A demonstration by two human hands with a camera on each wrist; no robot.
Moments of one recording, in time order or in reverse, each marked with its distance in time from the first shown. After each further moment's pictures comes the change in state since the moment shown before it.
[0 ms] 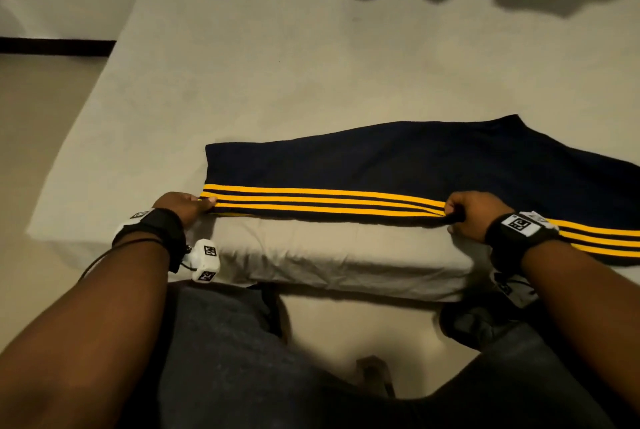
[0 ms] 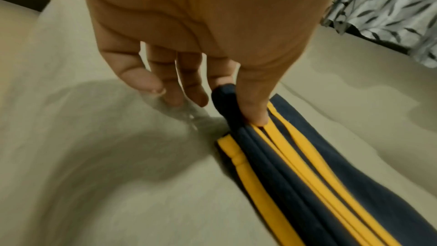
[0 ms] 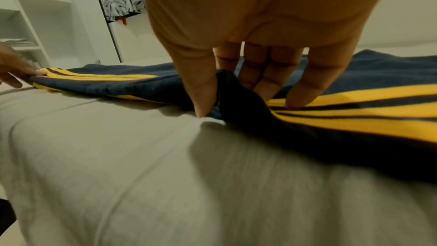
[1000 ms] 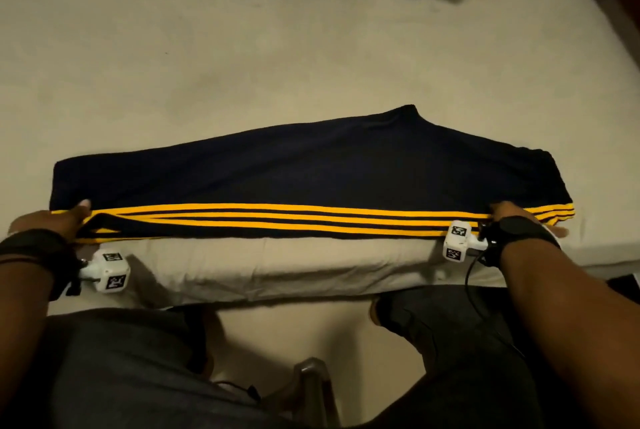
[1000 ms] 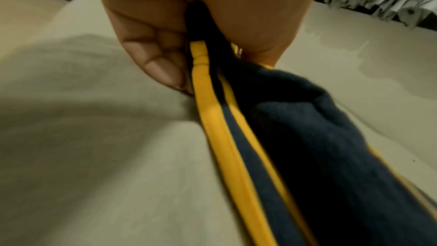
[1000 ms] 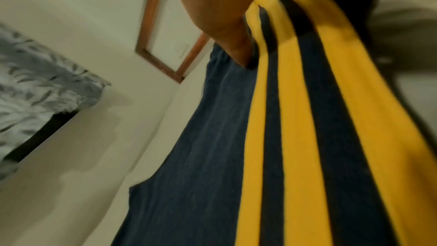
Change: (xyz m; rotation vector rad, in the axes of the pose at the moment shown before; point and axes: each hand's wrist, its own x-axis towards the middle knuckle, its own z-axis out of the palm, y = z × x) left_hand 0.042 0.004 0.037 -0.415 0.187 -0.143; right_hand -0.038 0.221 0.000 0.791 0.443 1.137
